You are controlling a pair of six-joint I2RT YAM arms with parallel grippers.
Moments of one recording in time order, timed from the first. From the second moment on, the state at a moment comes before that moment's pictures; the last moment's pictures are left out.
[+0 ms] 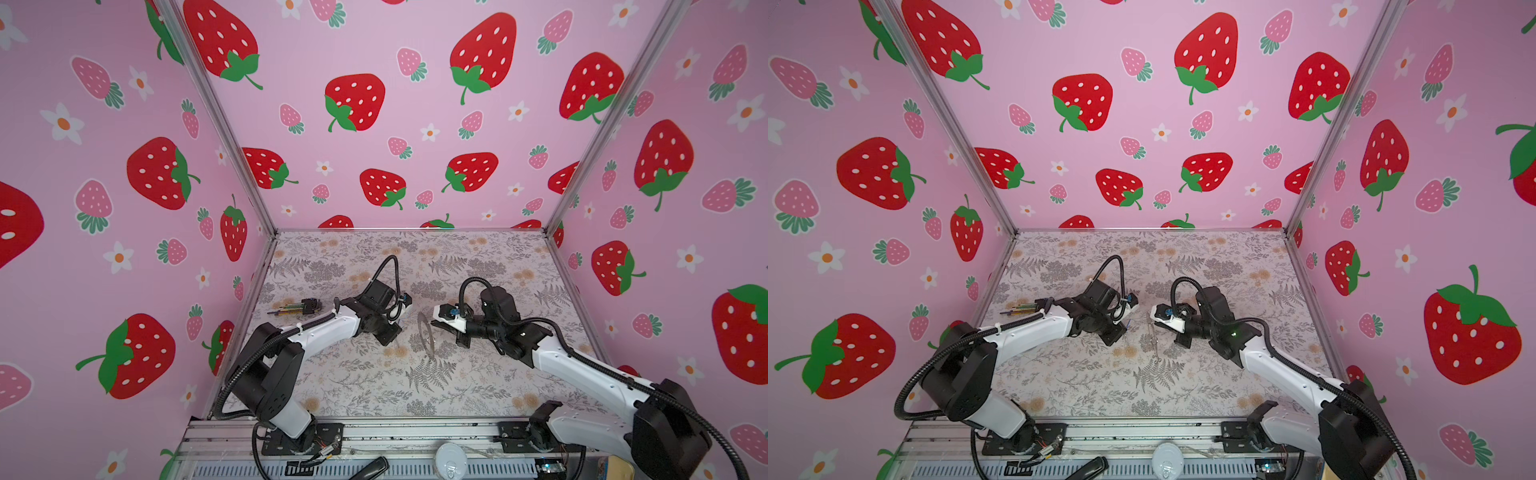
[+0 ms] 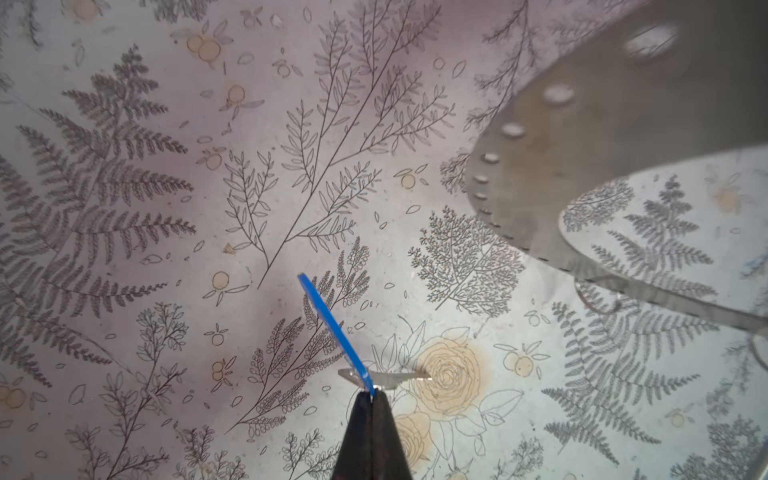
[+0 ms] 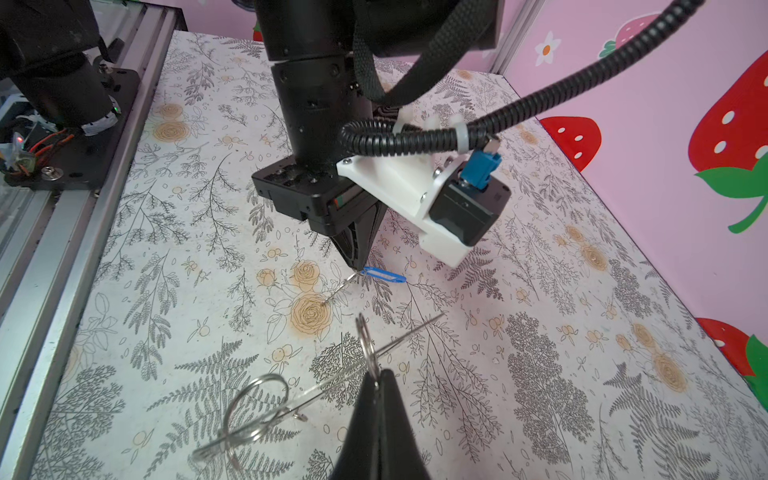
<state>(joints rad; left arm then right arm) -0.60 1.61 0.95 -0.49 0.19 0.22 0.71 1.16 0.66 -0.04 -0.54 -0.60</state>
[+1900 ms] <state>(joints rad) -0.54 1.81 1.30 -0.94 0.11 -0.62 0.71 1.17 0.61 -0.03 -0.50 -0.63</state>
